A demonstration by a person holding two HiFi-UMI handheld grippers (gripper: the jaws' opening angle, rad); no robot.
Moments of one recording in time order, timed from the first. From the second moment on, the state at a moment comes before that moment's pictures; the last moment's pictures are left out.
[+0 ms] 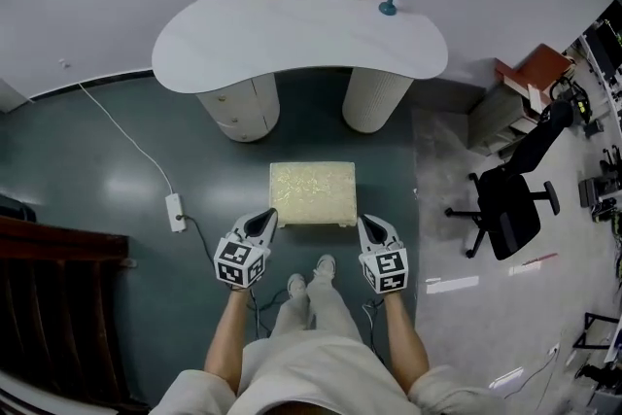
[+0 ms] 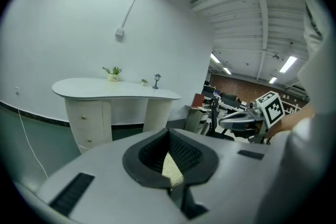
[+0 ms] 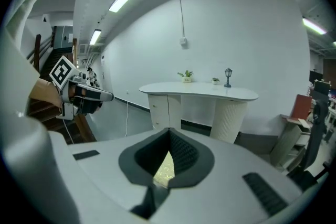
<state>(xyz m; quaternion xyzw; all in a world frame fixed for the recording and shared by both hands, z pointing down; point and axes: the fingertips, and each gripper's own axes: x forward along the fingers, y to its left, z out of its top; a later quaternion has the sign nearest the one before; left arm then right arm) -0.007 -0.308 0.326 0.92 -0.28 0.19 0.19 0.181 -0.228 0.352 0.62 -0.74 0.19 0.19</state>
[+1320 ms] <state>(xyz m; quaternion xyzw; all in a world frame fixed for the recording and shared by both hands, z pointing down) -0.056 -0.283 0.217 0.93 -0.30 0.16 0.13 0.173 -0.177 0.243 0.66 -0.72 0.14 0.16</state>
